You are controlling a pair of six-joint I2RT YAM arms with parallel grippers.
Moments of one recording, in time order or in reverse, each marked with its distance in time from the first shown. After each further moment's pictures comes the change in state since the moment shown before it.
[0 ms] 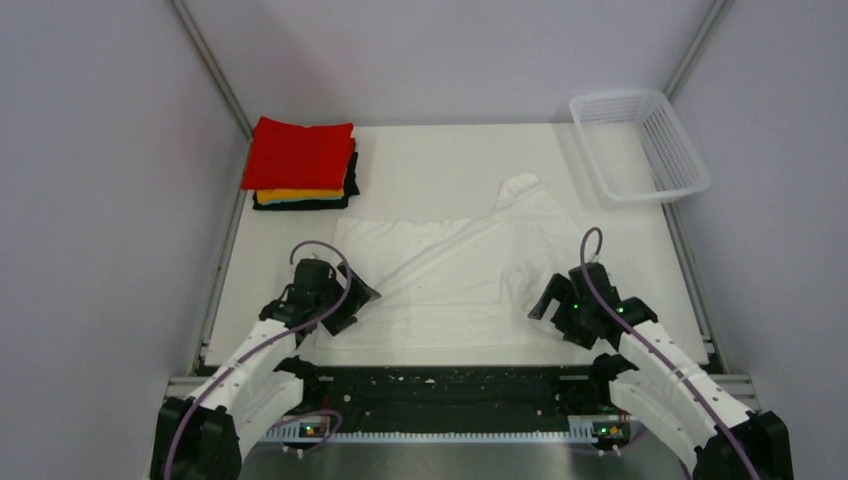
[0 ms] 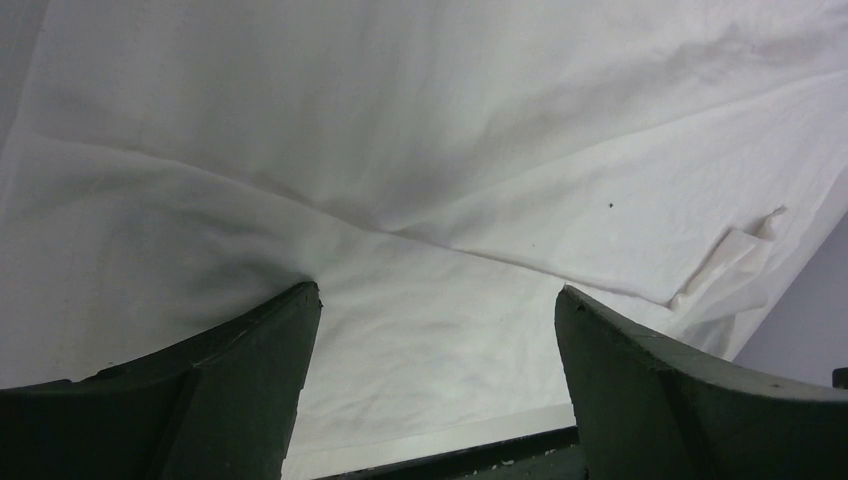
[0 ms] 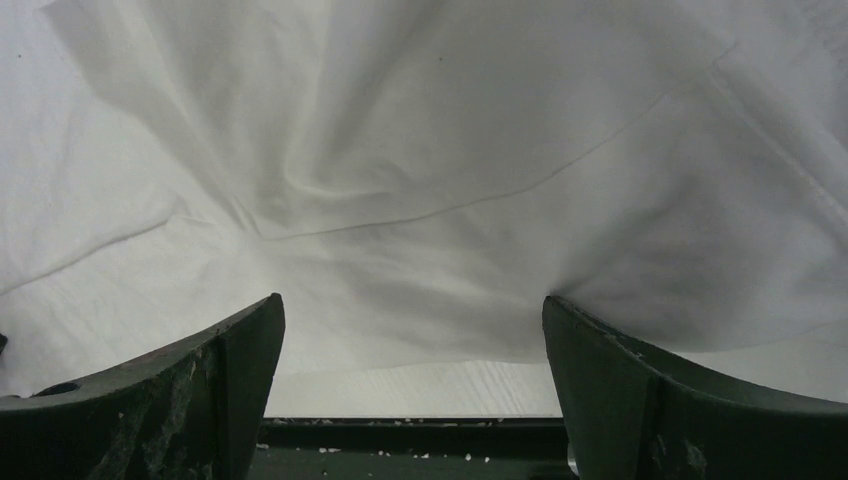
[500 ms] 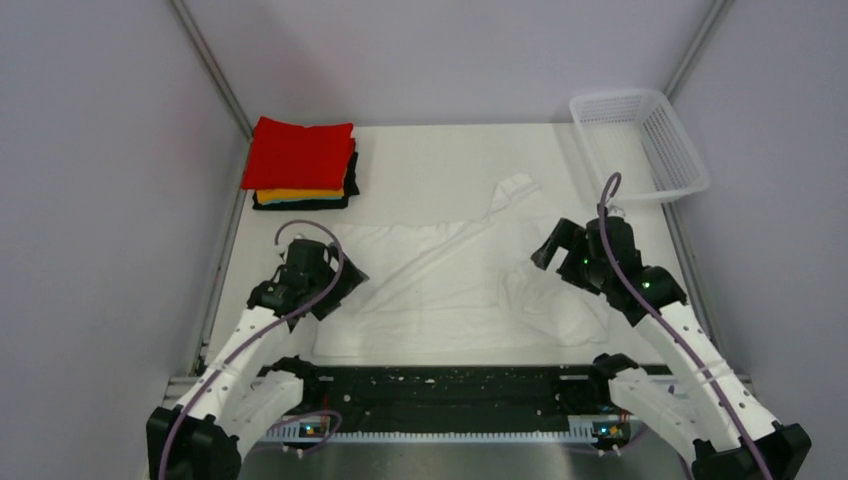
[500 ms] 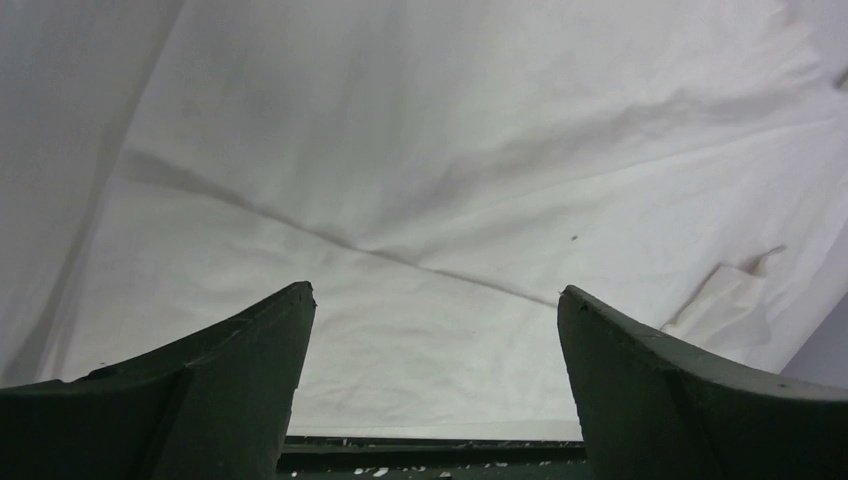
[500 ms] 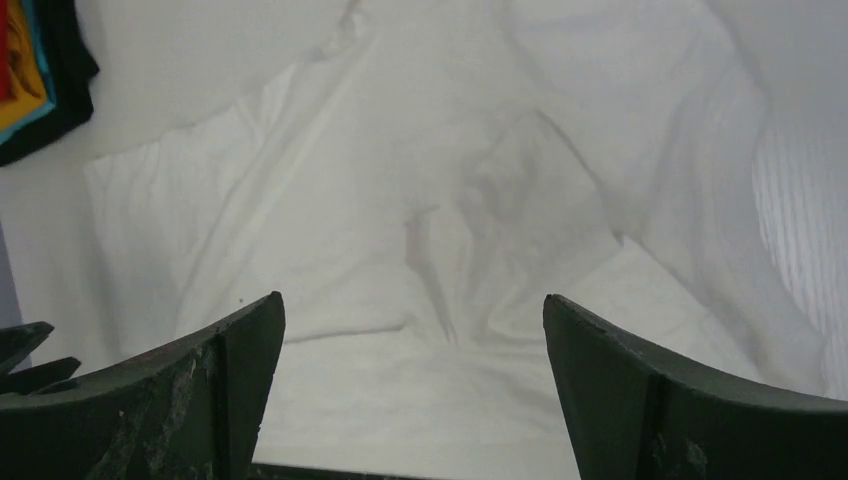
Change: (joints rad) left arm -0.001 -0.034 0.219 -0.245 -0.156 0.019; right arm 0.001 0.051 0.403 -0.027 0.097 -0.148
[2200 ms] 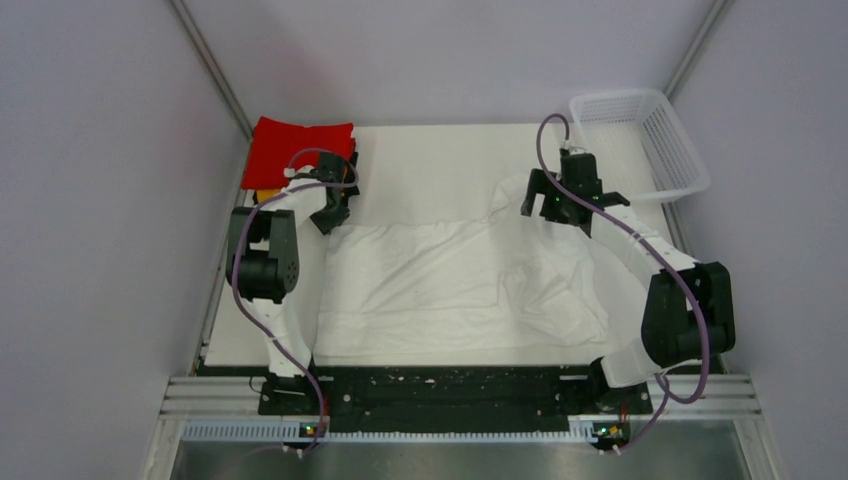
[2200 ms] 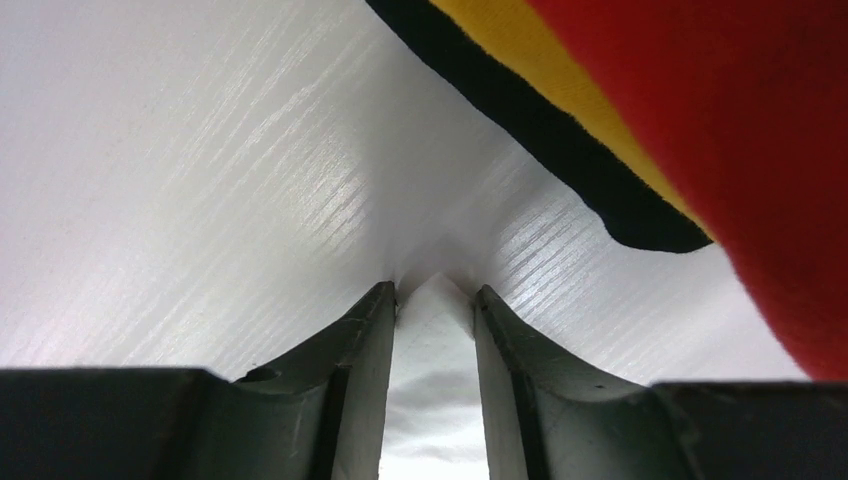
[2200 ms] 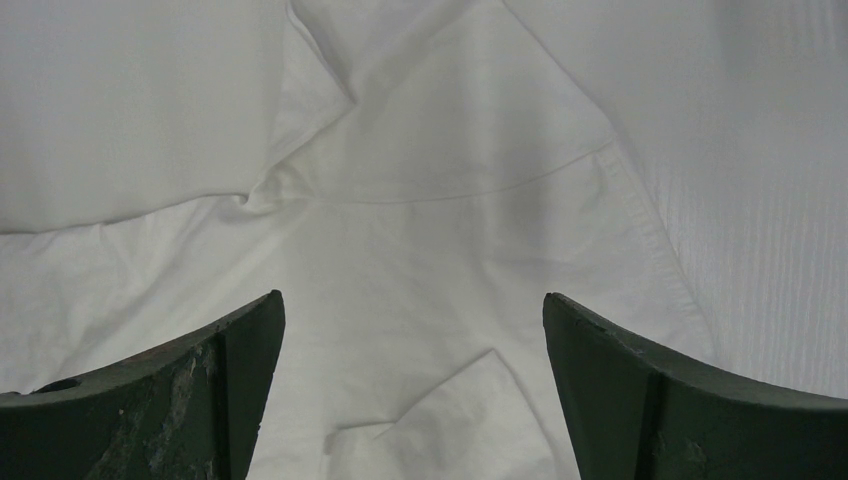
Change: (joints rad) left arm 0.158 1.115 0.785 0.045 -0.356 0.153; right arm -0.155 0.700 0.271 0.394 -0.049 -0.367
